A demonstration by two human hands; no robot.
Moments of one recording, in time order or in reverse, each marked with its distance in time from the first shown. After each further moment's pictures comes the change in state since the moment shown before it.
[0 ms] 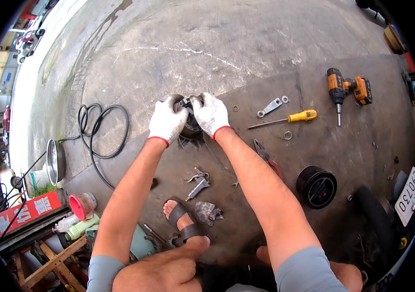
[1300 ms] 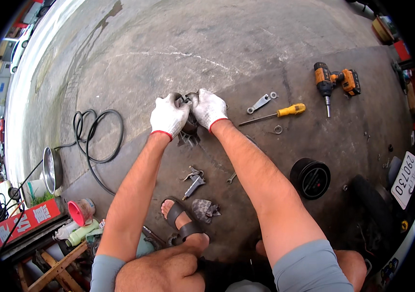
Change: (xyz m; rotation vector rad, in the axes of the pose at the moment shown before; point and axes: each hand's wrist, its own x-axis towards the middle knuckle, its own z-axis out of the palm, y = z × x) left_hand 0.003 0.038 0.000 0.140 -0.114 -0.118; right_hand 0.013 0.005 -0.022 -0.275 -0.115 0.061
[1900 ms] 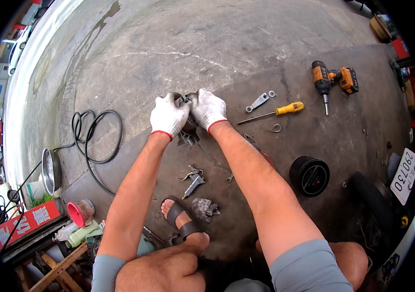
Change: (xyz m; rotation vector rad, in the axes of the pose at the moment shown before) left_hand 0.001 -0.007 0.004 -0.002 0.039 0.031; right_hand -0.009 -0.009 -0.001 -0.044 0.014 0.032
